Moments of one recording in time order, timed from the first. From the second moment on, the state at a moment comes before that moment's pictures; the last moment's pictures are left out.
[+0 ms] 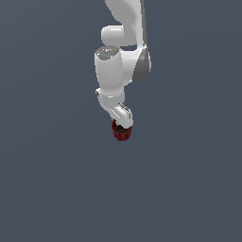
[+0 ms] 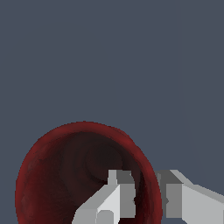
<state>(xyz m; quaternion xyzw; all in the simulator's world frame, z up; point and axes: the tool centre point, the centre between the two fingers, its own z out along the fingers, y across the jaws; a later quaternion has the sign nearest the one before) -0.042 -0.023 0.172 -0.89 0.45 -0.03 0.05</state>
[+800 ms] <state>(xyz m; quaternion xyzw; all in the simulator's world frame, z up) -0.027 -0.015 0.338 -0.89 0.45 -0.04 0.05</state>
